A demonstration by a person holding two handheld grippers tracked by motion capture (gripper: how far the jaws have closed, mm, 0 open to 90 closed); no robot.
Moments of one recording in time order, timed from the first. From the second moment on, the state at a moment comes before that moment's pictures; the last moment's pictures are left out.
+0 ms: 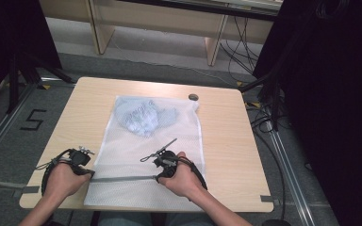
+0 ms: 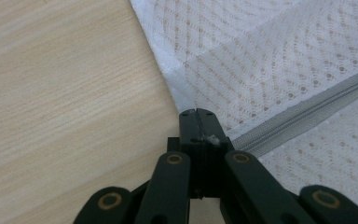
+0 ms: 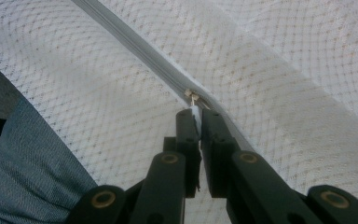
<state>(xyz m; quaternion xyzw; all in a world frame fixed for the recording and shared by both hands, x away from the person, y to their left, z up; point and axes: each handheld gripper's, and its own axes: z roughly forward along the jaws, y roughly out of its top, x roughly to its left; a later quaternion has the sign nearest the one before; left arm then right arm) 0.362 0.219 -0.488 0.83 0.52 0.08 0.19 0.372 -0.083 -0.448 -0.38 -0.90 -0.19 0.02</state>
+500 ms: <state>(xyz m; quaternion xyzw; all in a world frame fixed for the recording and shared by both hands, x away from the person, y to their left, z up) 0.363 0.218 -0.487 0.83 0.52 0.08 0.19 0.372 -0.092 -0.447 -0.39 -0.90 -0.19 0.02</state>
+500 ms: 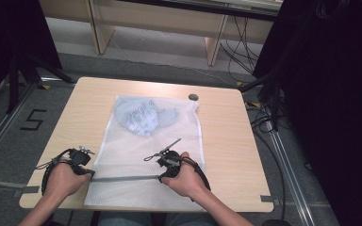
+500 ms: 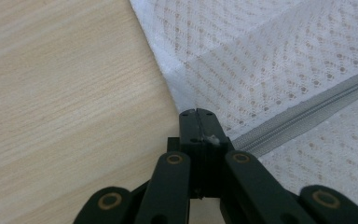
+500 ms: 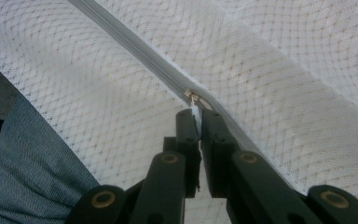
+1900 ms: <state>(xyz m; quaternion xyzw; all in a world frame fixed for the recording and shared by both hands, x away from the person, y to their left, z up) 0.363 0.219 -0.488 0.83 0.52 0.08 0.19 0.372 -0.117 -0.447 -0.42 -0.89 -0.20 0.02</state>
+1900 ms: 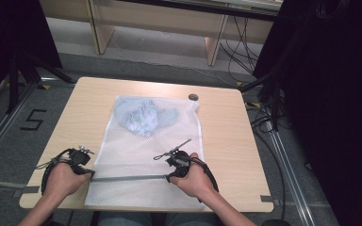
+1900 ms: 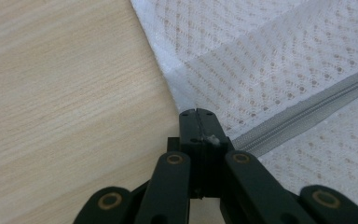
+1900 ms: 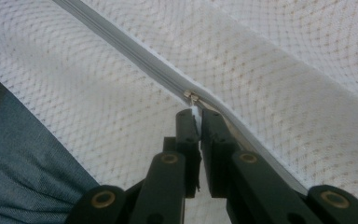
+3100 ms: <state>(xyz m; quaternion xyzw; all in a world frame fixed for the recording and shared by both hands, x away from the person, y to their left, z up) 0.364 0.219 -0.489 0.83 0.52 0.08 0.19 0.371 -0.138 -0.446 -0.43 -0.88 -0.20 0.01</state>
